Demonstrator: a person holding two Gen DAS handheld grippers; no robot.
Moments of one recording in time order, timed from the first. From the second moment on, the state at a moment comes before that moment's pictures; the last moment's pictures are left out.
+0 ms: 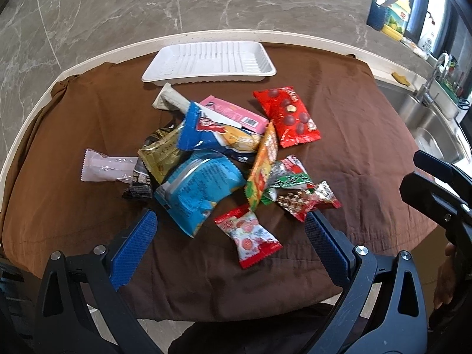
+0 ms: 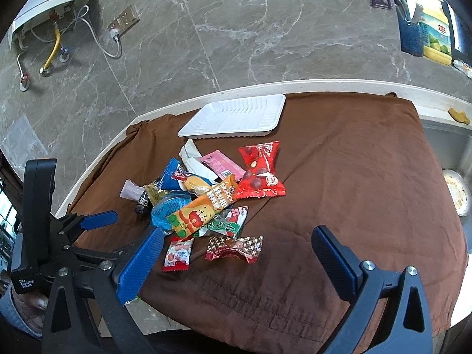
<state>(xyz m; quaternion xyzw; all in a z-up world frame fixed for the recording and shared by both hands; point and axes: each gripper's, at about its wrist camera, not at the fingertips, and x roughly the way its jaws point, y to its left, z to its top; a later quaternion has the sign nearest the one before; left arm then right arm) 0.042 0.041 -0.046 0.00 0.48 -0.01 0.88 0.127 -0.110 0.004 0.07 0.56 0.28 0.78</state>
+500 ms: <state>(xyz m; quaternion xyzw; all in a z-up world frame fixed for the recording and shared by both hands) 0.083 0.111 -0.060 -0.03 0.50 0.03 0.87 0.162 -0.063 -0.026 0.06 0.58 0.28 0.76</state>
